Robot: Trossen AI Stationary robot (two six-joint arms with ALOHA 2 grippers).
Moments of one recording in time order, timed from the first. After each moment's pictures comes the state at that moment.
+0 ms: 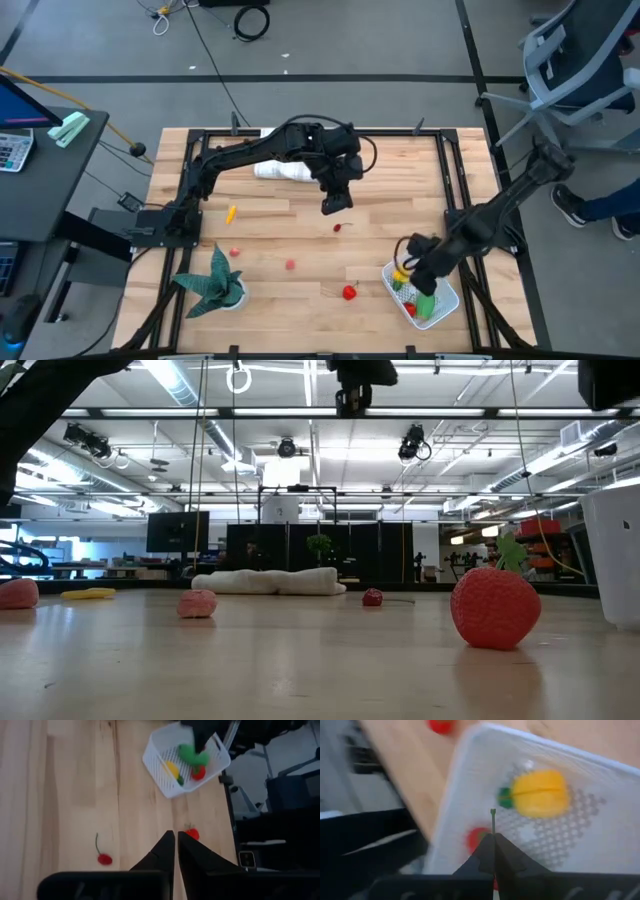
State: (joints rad) left arm 0.15 2.14 2.36 -1.16 0.49 -0.03; right arm 0.66 1.09 0.73 -0.66 -0.02 1.38
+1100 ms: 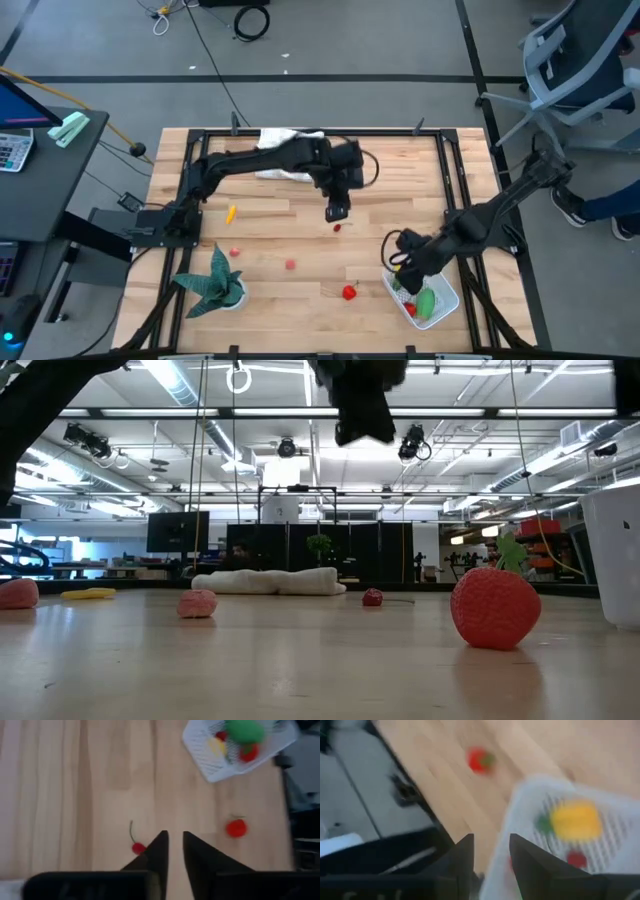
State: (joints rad) left arm 0.12 2.14 2.18 -1.06 0.29 0.01; right arm 0.59 1.21 0.99 -0.75 0.02 1.40
